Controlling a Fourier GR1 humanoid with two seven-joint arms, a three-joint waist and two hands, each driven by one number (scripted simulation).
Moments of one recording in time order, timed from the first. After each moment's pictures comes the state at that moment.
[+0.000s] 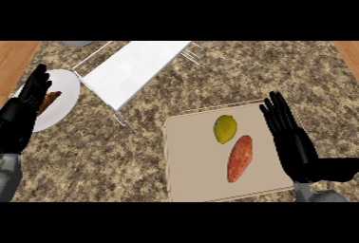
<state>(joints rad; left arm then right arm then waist) -0.17 0.54 -0.06 -1.56 0.14 0.17 0.10 -0.06 -0.34 0.31 -1.62 -0.48 -0.19 -0.17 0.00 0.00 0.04</state>
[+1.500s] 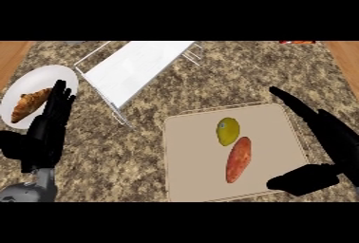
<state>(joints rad) -0.09 0.31 -0.08 -1.66 0.14 0.29 0.13 -0.30 -0.84 0.44 -1.98 -0.10 -0.09 0.63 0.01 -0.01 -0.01</state>
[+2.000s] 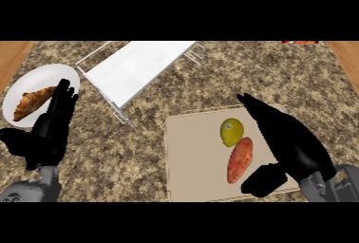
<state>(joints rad) -0.10 0.29 -0.08 -1.64 0.13 0.28 0.13 -0.56 -0.71 0.68 -1.95 0.10 0.02 1.08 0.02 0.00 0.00</state>
